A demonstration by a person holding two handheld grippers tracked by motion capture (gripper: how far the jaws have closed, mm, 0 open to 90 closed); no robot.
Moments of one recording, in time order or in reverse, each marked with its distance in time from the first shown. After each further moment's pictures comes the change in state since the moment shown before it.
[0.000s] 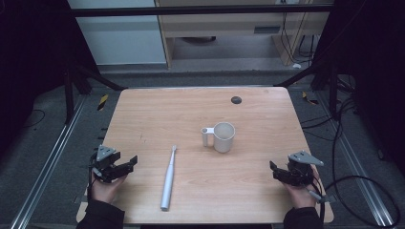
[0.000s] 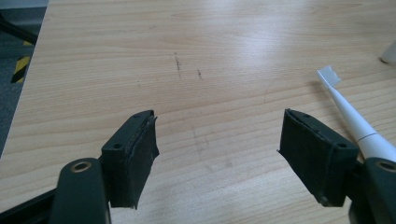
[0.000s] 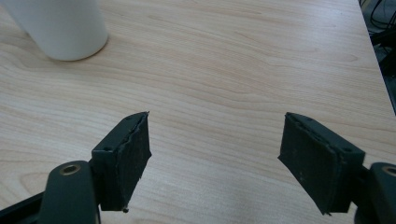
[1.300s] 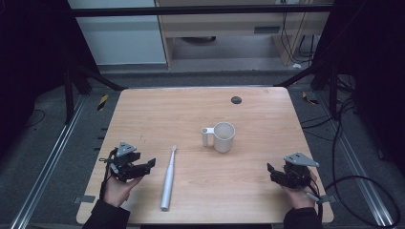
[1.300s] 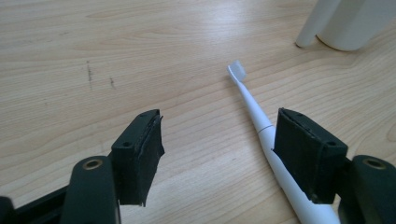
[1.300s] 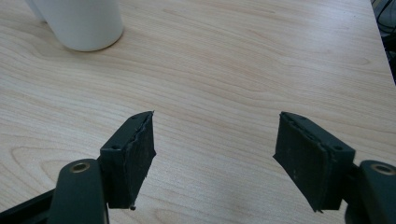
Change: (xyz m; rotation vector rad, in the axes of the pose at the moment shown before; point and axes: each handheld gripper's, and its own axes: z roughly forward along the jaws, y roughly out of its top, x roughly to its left) left arm -0.059 0.026 -0.001 0.099 -0.138 0.097; right arm 0.012 0.002 -0.004 0.020 0.009 -0.043
